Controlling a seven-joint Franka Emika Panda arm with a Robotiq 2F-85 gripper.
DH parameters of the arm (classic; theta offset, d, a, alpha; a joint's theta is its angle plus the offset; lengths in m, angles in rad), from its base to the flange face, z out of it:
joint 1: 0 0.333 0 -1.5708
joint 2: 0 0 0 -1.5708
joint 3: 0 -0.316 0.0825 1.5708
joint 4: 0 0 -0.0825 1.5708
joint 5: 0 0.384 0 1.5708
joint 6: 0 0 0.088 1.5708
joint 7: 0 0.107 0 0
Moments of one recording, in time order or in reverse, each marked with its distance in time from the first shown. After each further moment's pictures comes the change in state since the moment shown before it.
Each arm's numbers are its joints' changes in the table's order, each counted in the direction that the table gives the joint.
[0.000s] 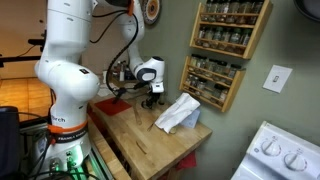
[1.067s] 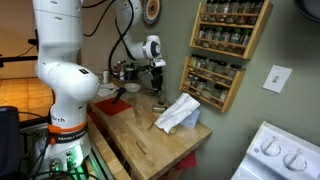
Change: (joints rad) arm -0.036 -0.158 -0.110 -0.214 -0.772 -0.489 0.580
